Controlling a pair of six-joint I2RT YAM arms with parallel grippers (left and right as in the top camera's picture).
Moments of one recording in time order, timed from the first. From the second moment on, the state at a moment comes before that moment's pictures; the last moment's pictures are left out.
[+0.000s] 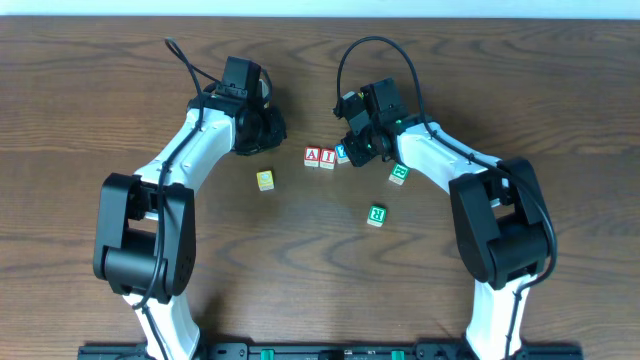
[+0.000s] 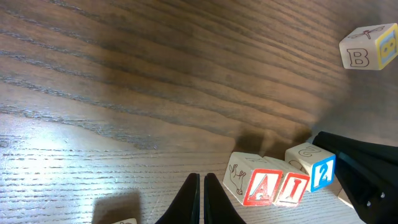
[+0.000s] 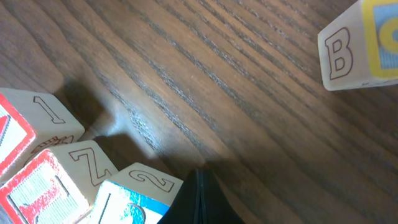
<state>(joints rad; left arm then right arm) -0.23 1.96 1.38 -0.61 0.31 -0.51 0.38 2.09 1.34 -0.35 -0.21 -0.19</state>
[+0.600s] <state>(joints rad) -0.23 1.96 1.38 -0.62 0.31 -0.51 0.38 2.09 1.68 -0.81 -0.11 -0.50</state>
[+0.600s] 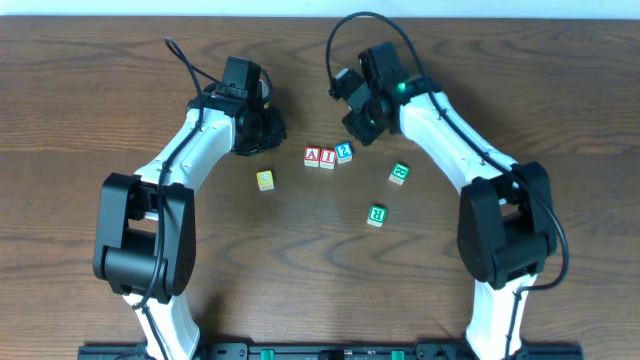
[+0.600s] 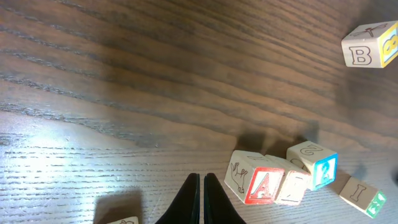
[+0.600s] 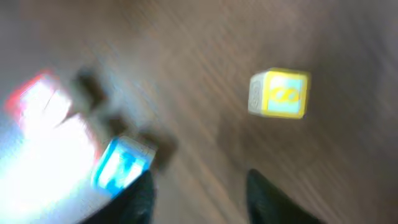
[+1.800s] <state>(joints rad) -0.07 1.96 1.38 -0.61 0.33 -0.35 0.39 2.22 1.79 -1.00 -0.27 -1.43</state>
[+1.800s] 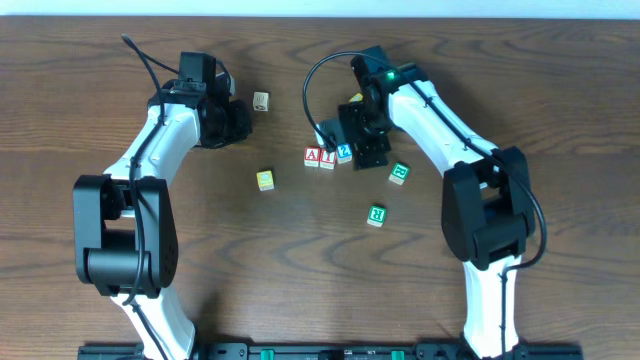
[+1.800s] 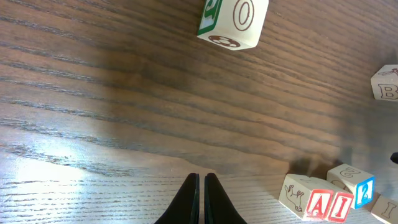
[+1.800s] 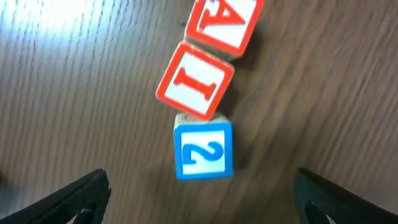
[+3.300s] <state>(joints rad) -0.07 1.96 1.38 -0.61 0.33 -0.35 0.40 2.28 1.79 -0.93 -0.29 -1.37</state>
